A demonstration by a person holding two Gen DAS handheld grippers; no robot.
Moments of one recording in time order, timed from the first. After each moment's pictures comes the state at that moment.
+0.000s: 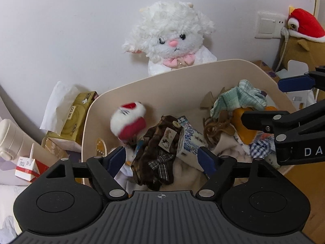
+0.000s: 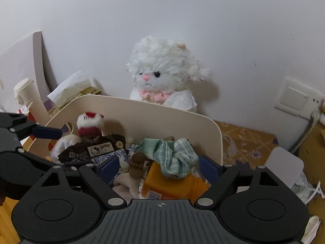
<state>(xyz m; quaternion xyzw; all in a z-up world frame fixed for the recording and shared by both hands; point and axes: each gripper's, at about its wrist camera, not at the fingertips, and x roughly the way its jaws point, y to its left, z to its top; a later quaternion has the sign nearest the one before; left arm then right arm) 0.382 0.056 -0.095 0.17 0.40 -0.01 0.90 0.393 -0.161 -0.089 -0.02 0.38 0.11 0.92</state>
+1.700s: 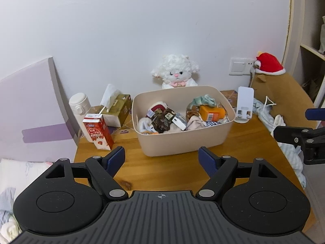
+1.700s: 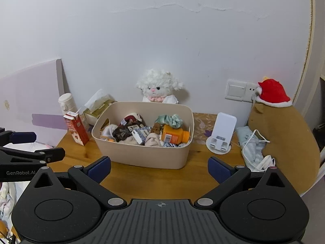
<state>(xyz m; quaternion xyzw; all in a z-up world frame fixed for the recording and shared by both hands) 0.106 0.076 0.026 0.11 0.32 -0.01 0.94 0.134 -0.139 0.047 0.01 0.34 0.03 0.94</state>
